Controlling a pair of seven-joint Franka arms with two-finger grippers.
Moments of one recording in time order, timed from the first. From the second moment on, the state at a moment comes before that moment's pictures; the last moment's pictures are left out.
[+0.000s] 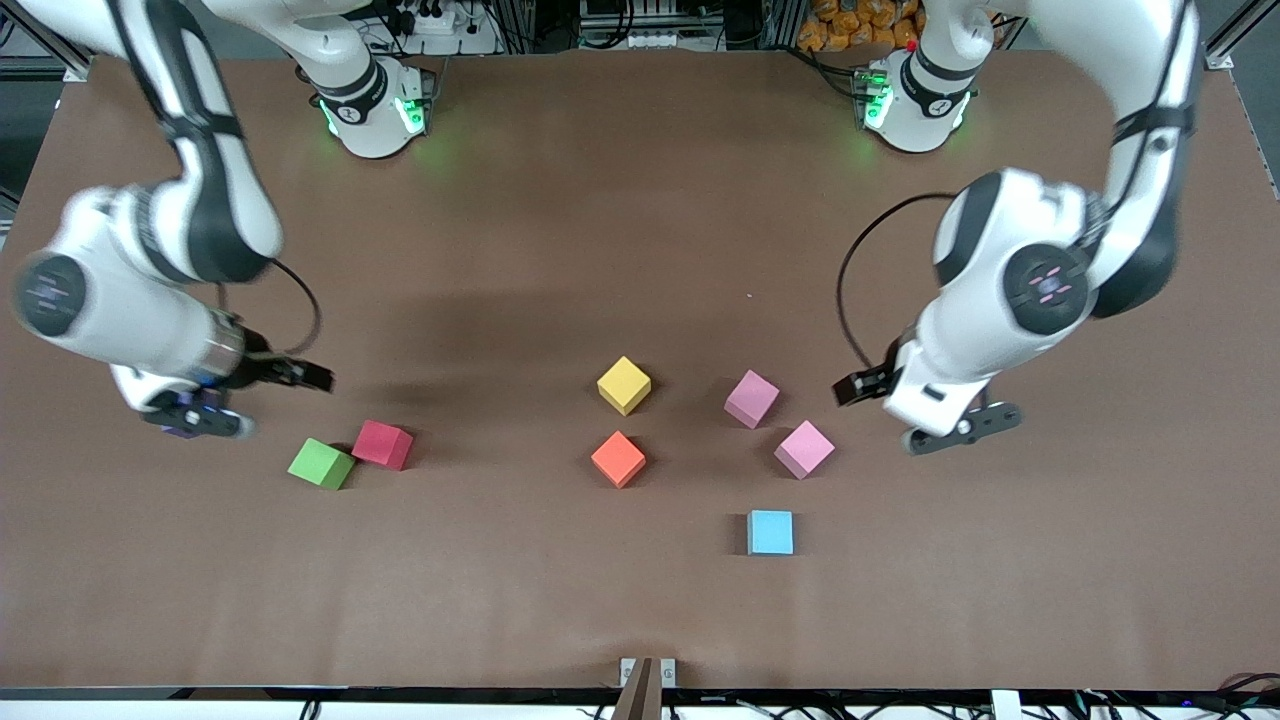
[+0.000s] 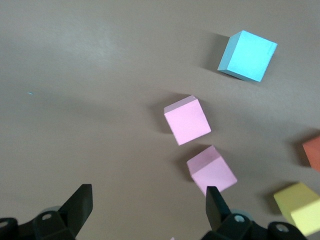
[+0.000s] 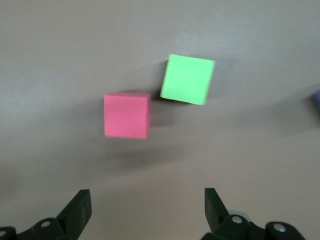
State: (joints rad) left arm -0.32 0.45 -0.05 -1.53 -0.04 1.94 -0.66; right arm 0.16 0.32 -0.07 -1.86 0.10 2.10 0.28
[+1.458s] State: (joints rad) left arm -0.40 0.73 -0.04 -1.51 0.07 2.24 -1.10; right arm 0.19 0.58 -0.06 -1.79 0.10 2.34 0.39
